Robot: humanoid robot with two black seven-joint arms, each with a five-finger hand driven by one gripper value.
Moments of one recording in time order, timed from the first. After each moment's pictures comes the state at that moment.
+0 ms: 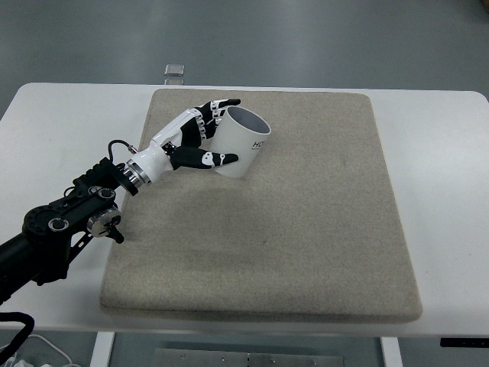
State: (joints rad) left arm -0.66 0.23 -0.68 -0.81 0.82 -0.30 -0.61; right arm 0.02 0.00 0.00 0.15 0.02 0.03 -0.23
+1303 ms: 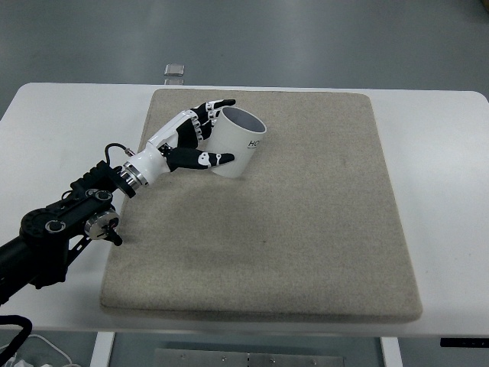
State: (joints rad) left arm -0.65 0.24 -0.68 -0.82 0.79 -0.30 -0.61; right arm 0.02 0.00 0.00 0.15 0.02 0.03 -0.23
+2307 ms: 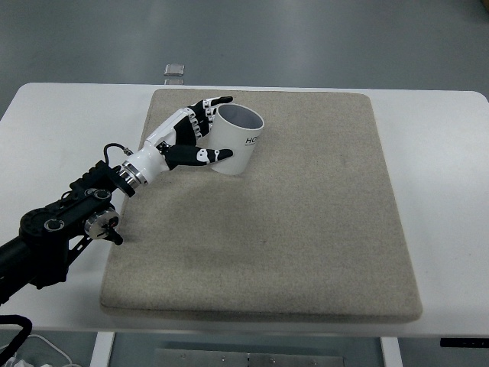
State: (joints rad) left arm -0.65 0.24 -0.68 -0.81 0.76 -0.30 -0.61; right arm 0.02 0.00 0.00 0.15 0.02 0.03 -0.23
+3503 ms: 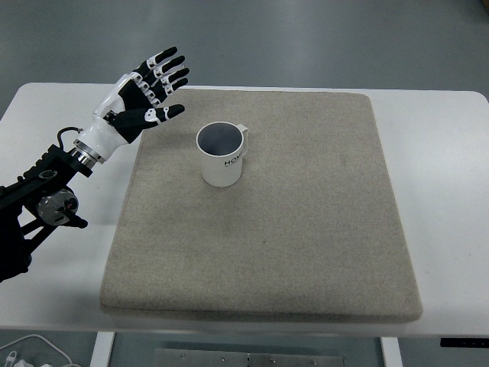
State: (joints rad) left arm -0.64 0.46 -0.68 -1.00 0.43 -0.34 -0.61; right arm 0.02 0.00 0.00 0.15 0.02 0.03 -0.23
